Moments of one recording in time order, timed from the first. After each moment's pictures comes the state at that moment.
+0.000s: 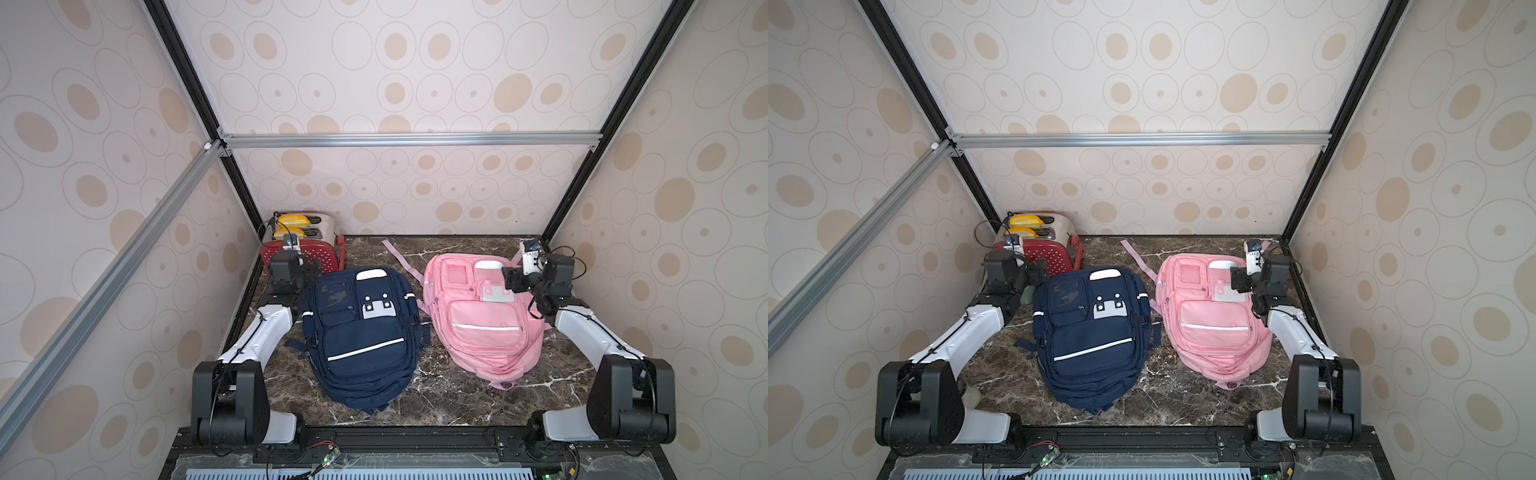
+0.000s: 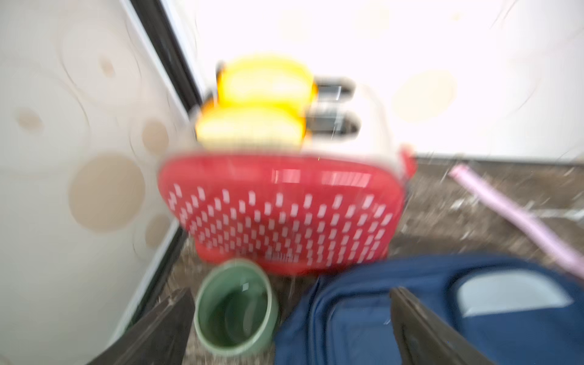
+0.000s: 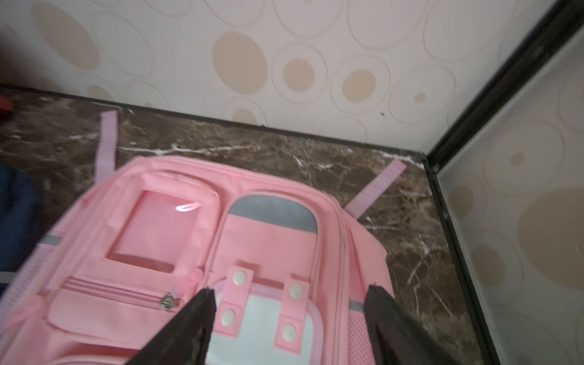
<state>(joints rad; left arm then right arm) -0.05 1.38 1.00 0.00 -0.16 -0.01 0.02 1.40 0.98 -0.02 -0.25 -0.15</state>
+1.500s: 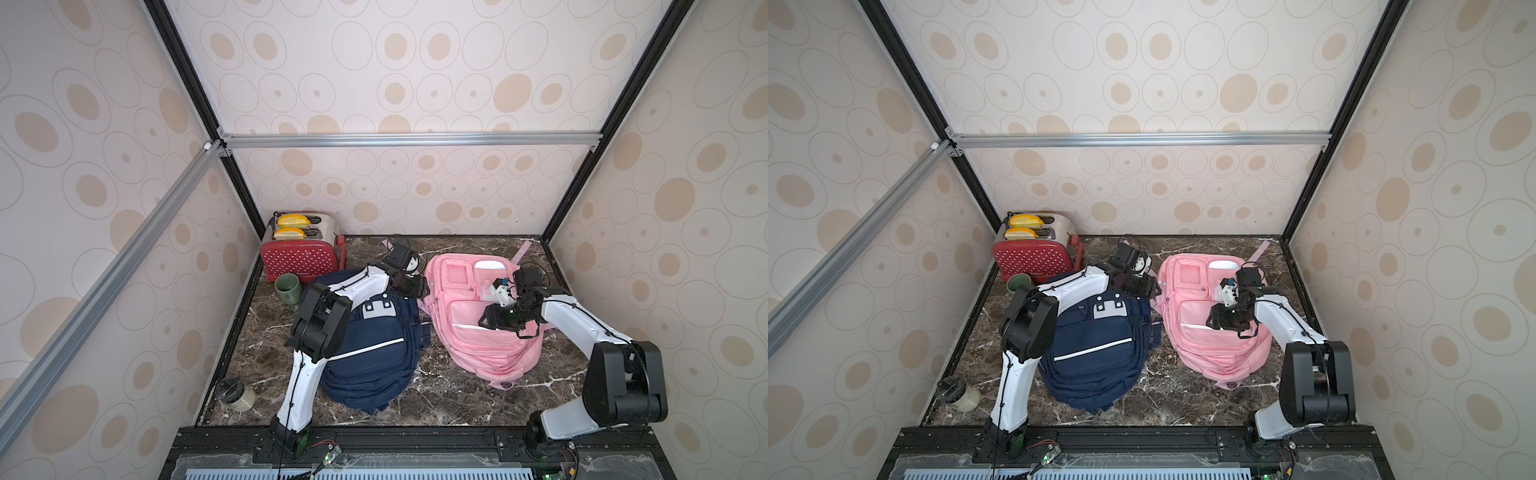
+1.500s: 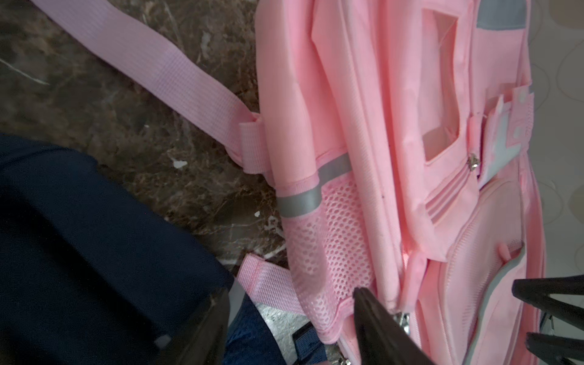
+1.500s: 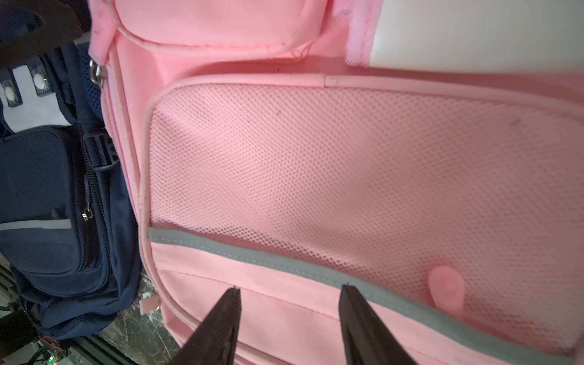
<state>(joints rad) -0.57 2.20 1.71 -0.48 0.34 -0.42 0.13 1.50 0.98 -0.77 -0.38 0.04</state>
